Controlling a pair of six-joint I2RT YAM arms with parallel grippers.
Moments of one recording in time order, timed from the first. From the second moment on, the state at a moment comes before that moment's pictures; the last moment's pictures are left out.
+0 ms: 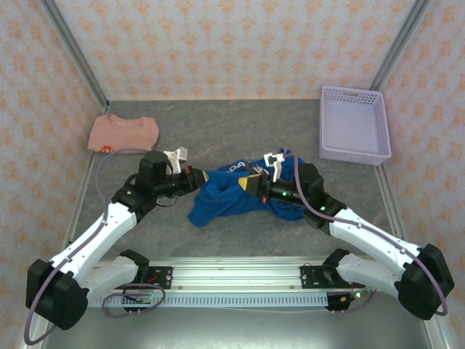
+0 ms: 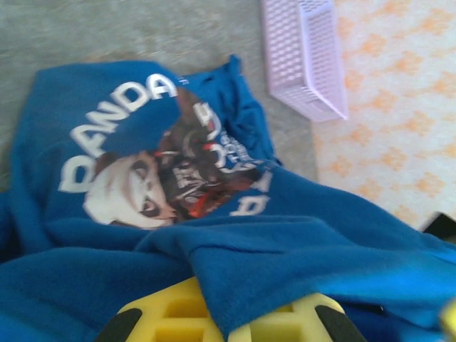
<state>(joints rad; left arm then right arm) -0.37 1.01 0.72 -0.30 0.46 -0.80 0.68 1.00 0.60 0.24 -0.54 0.69</state>
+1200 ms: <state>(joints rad) -0.54 1.07 0.75 -0.23 0.48 -0.68 0.68 0.90 0.54 0.03 -0.45 0.57</state>
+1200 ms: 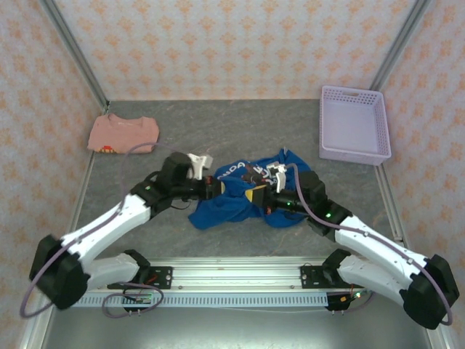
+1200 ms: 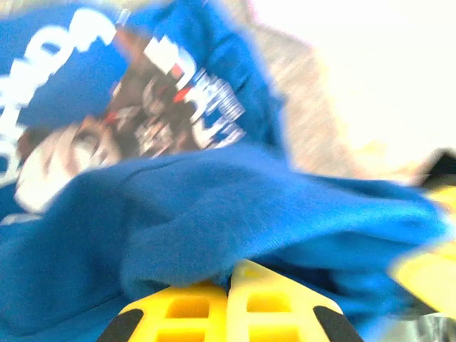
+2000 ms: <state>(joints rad) -0.54 0.88 0.70 -0.07 0.69 -0.63 0.81 1.05 0.86 -0.39 -0.29 0.17</state>
